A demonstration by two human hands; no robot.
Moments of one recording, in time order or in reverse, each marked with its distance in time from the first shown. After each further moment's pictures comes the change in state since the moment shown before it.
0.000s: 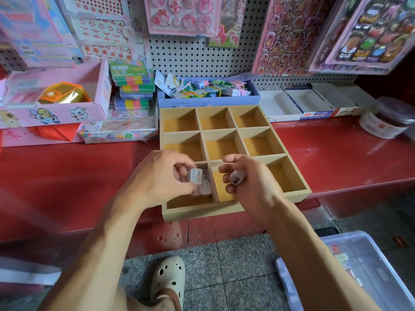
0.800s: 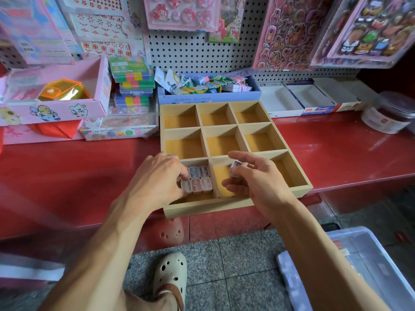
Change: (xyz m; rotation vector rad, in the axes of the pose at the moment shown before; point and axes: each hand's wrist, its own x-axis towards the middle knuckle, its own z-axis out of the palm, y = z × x) left_hand -0.003 -0.002 0.008 0.552 -0.128 -0.021; right_hand -0.004 0.005 -0.015 -0.157 0.027 -0.078
